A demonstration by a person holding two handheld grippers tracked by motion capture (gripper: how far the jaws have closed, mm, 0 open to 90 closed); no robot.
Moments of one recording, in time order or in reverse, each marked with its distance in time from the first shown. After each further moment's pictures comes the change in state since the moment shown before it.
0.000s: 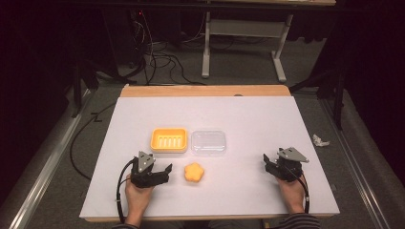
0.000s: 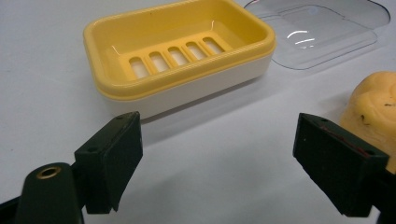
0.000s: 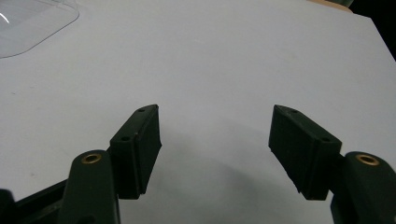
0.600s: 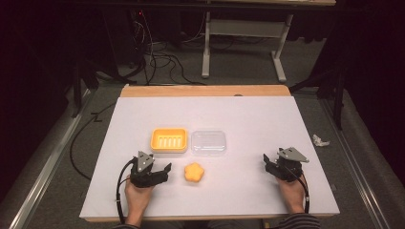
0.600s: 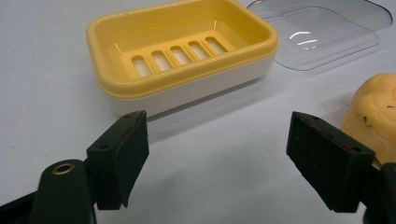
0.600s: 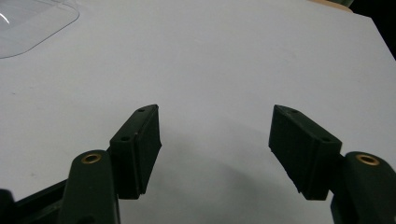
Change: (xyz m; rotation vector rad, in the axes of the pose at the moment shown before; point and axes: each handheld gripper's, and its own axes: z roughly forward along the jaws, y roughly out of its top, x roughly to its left) left arm 0.001 0.000 0.000 -0.003 -0.001 -0.012; right arm 0.000 0.000 0.000 -0.003 0.001 -0.002
